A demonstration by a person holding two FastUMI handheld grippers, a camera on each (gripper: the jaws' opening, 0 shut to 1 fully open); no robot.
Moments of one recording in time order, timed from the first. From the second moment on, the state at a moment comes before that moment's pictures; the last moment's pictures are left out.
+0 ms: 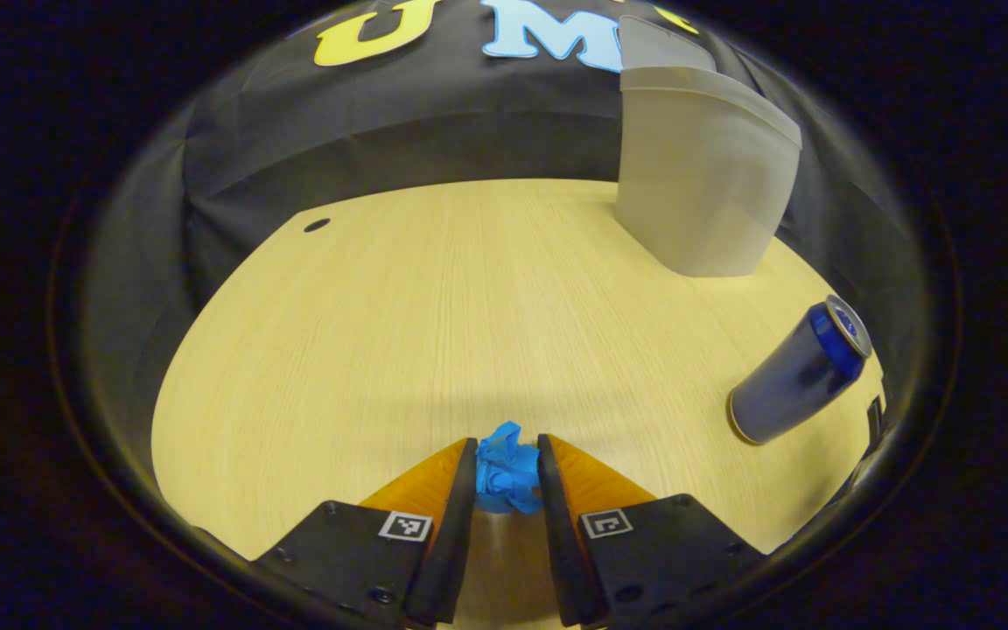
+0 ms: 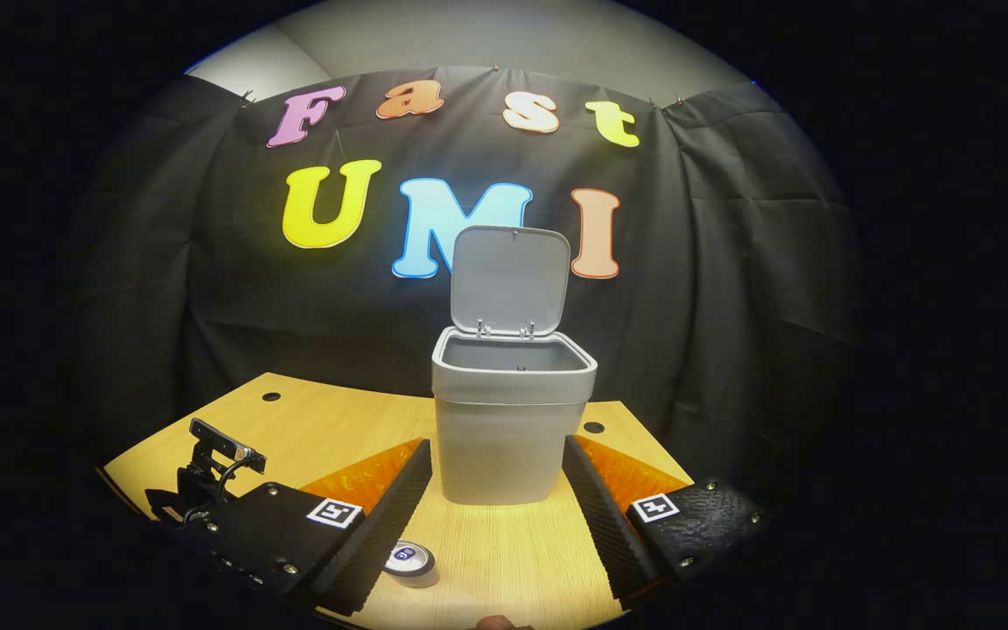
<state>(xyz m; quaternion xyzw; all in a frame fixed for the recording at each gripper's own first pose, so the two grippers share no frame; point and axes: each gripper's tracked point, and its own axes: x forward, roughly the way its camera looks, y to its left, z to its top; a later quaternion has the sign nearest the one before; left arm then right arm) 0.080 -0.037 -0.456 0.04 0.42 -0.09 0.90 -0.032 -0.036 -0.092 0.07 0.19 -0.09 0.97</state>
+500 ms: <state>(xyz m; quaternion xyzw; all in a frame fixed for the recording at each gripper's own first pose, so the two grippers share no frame) 0.095 -0.058 -0.386 0.00 0.33 -0.12 0.94 -0.036 -0.055 -0.096 0.09 0.18 -0.10 0.97</state>
